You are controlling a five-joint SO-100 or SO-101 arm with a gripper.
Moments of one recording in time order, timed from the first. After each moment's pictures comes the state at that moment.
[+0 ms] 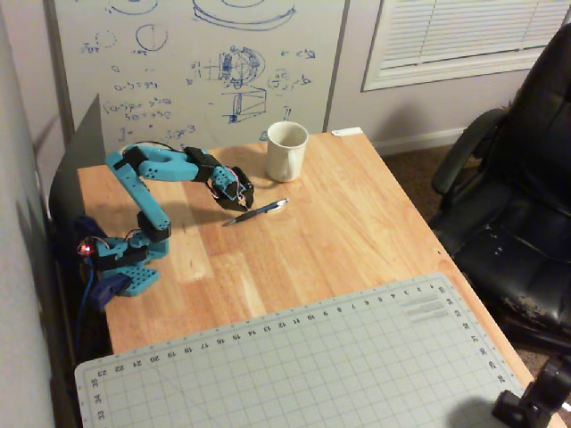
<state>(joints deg) -12.3 111.5 144.2 22.9 1.0</state>
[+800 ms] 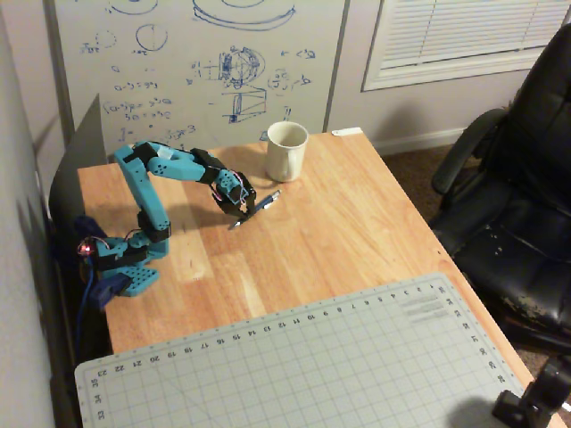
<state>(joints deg) -11.7 104.4 141.9 22.1 1.0</state>
